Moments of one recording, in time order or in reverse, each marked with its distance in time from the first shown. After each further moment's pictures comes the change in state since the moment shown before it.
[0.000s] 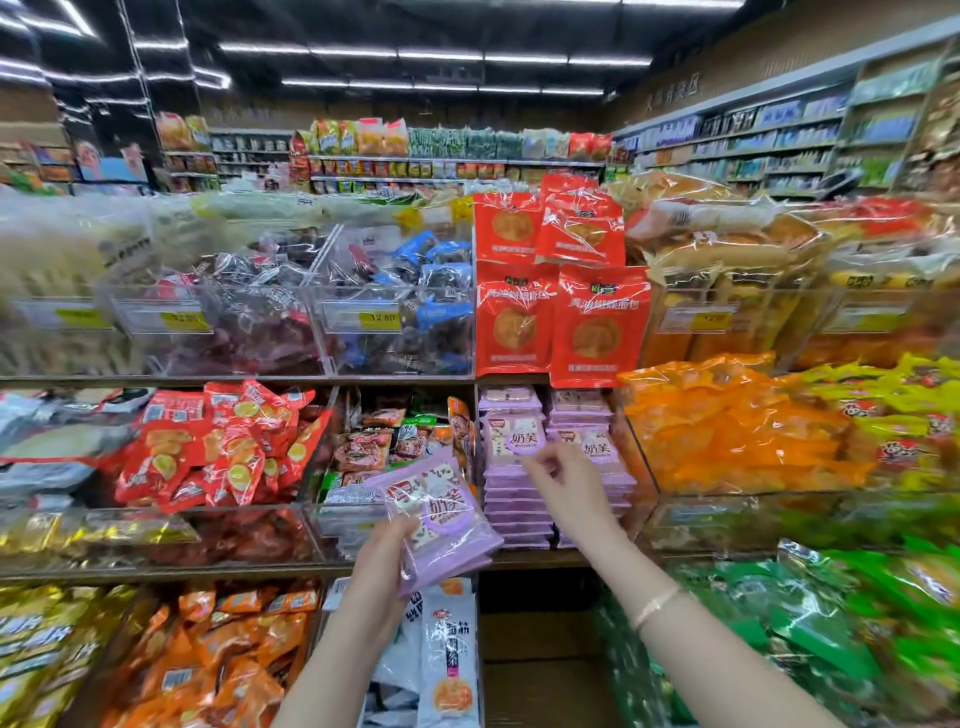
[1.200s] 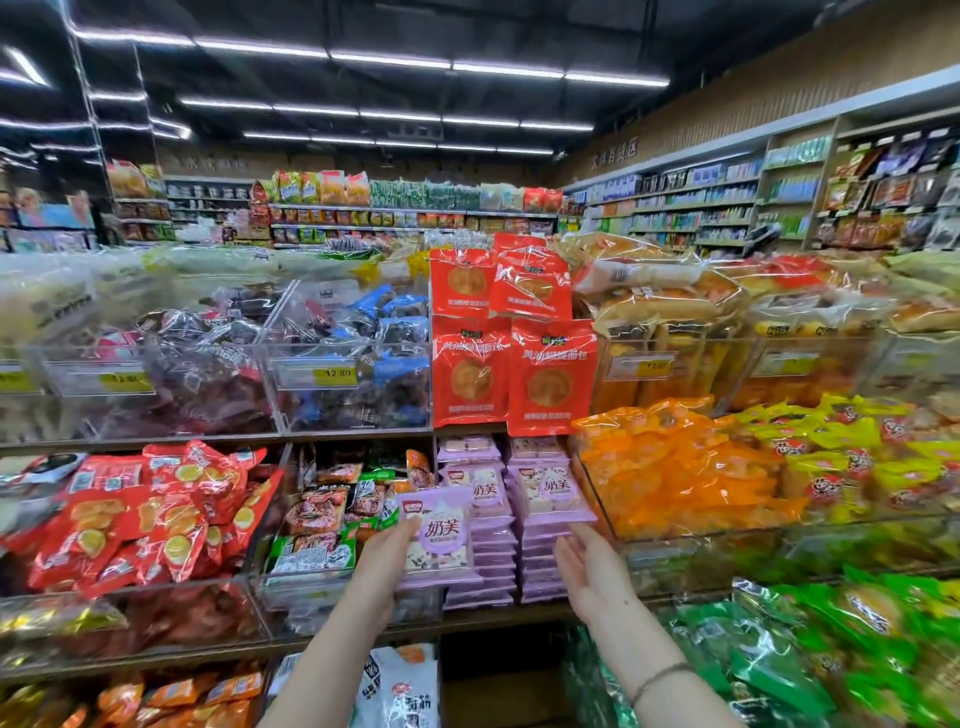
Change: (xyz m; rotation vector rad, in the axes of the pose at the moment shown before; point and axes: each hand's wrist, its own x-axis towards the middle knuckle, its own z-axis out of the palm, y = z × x) left_hand 0.053 0.027 0.052 0.282 -0.051 0.012; right_hand -0.004 0.028 -0.034 1.130 0.351 0.694
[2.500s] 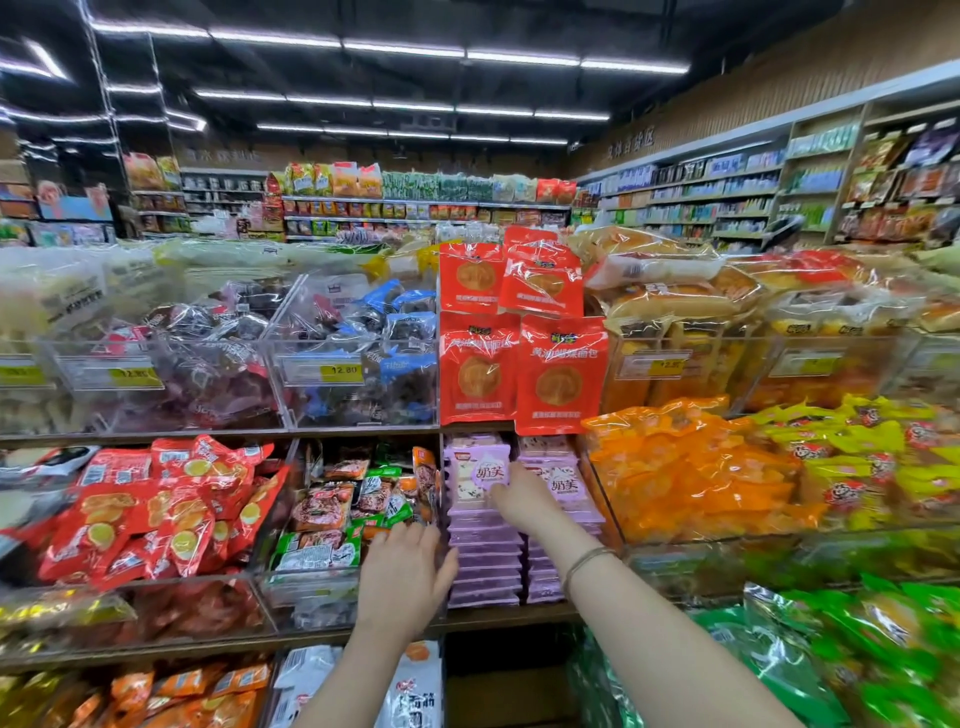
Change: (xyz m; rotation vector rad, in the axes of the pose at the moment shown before) left_hand 0.003 -0.031 0.003 1.407 0.335 0.987; right_hand 0.022 -0.008 0.086 -1.490 -0.250 -0.402
